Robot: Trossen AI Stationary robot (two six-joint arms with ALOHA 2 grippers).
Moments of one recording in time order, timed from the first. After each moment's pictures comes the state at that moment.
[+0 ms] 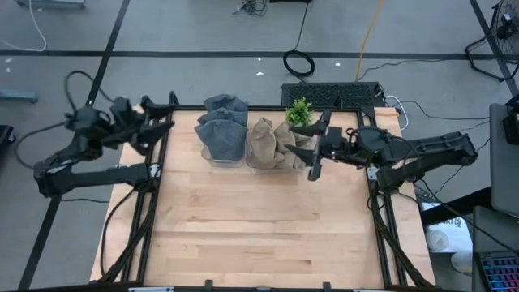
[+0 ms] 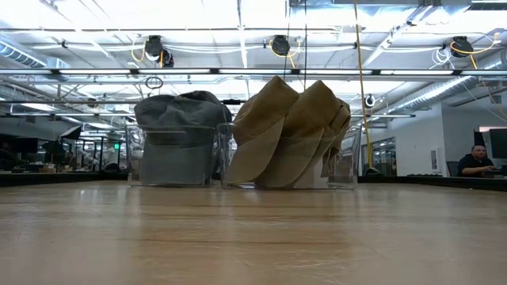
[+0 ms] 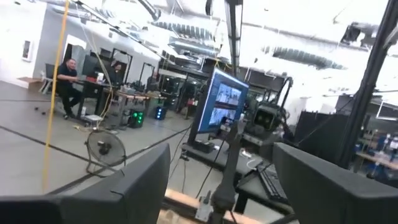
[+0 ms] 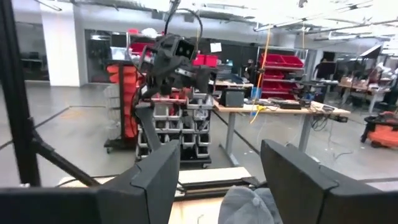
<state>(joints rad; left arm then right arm) 0.31 0.51 0.90 -0.10 0.10 -0.30 0.13 1.13 1.09 0.19 0.34 -0.08</state>
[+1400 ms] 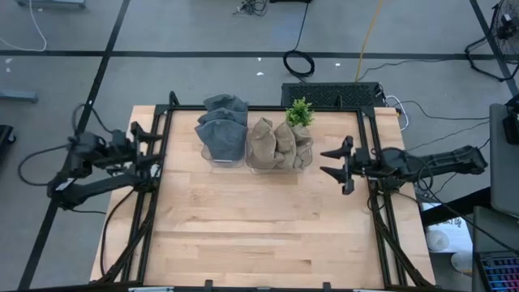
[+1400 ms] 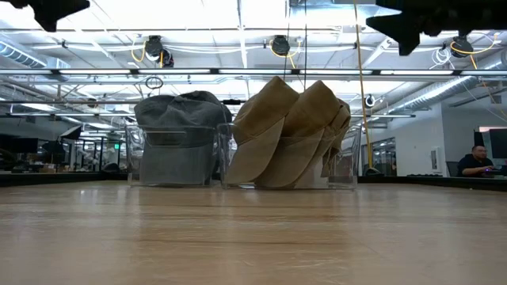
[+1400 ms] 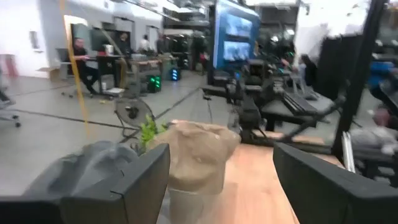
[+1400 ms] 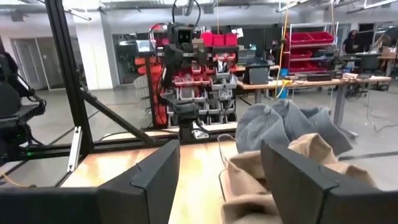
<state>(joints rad) 0.32 0.01 0.65 -0.57 0.11 -0.07 0.13 0.48 0.33 0.26 0.23 0.06</state>
